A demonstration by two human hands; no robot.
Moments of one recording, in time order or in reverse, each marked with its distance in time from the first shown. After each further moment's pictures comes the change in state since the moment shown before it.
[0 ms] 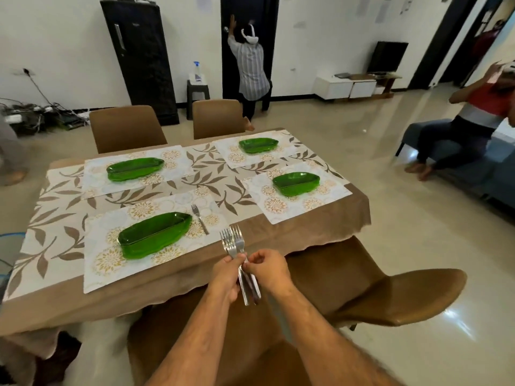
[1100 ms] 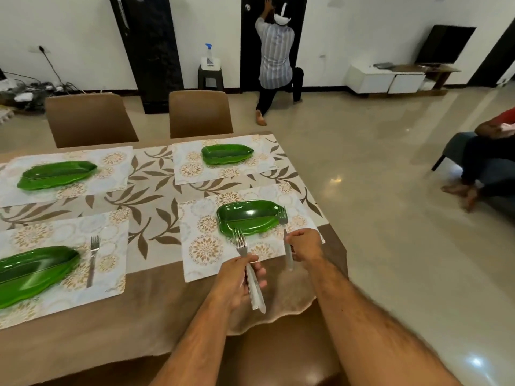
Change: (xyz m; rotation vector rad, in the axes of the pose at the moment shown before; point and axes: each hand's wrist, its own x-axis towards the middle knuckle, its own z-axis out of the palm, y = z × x) left_hand 0.198 -0.005 0.346 -0.052 0.002 -0.056; right_hand 0.385 0.106 -0.319 0.104 0.075 0.215
